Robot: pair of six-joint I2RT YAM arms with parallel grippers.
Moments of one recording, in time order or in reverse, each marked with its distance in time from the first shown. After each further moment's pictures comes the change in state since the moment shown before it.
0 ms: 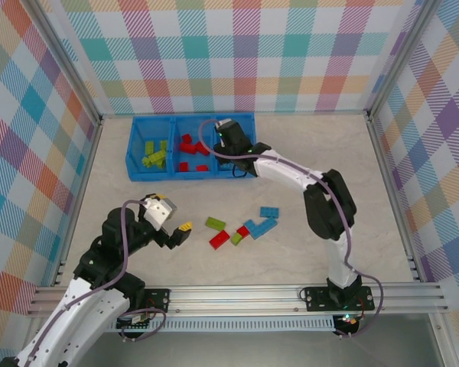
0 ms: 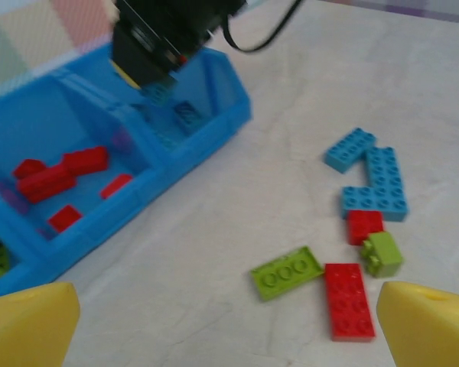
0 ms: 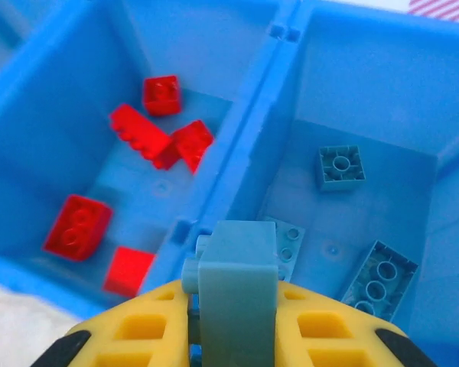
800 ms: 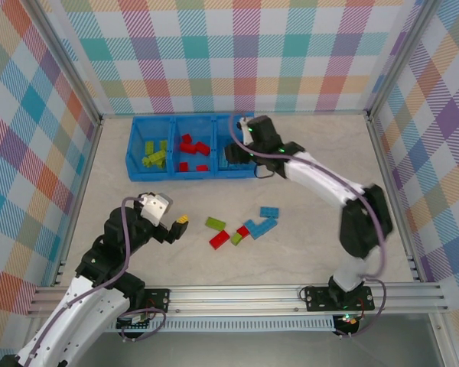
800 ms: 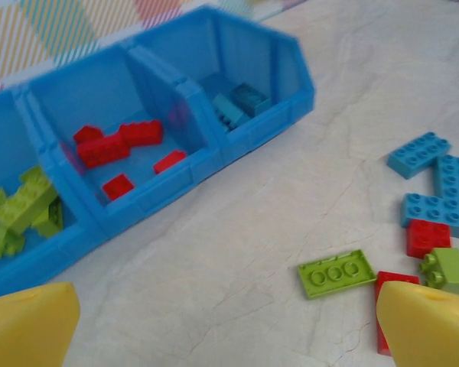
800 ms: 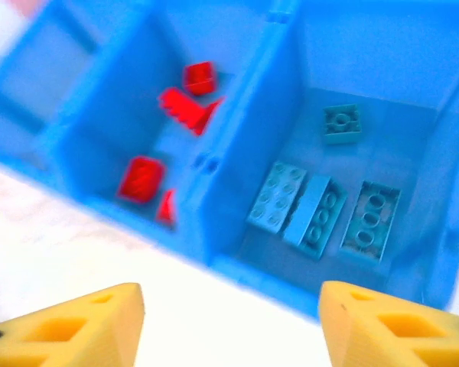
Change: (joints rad) left arm -0.001 0.050 -0.001 0.003 -0.157 -0.092; right arm -0.078 -0.409 -0.296 -0.045 -0.287 0.054
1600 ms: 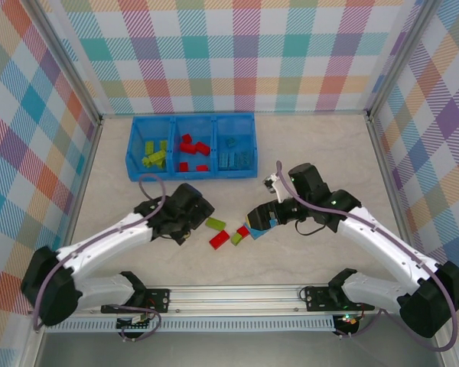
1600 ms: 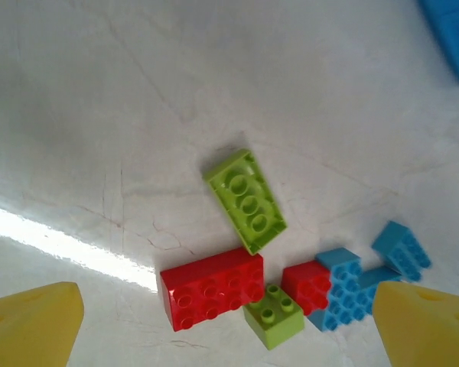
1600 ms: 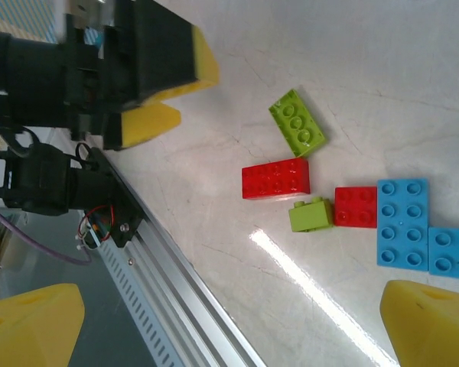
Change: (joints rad) left arm -0.284 0.765 0.307 -0.222 -0.098 -1.606; right arm 0.001 -0.576 -0.490 -0.306 -0.481 0.041
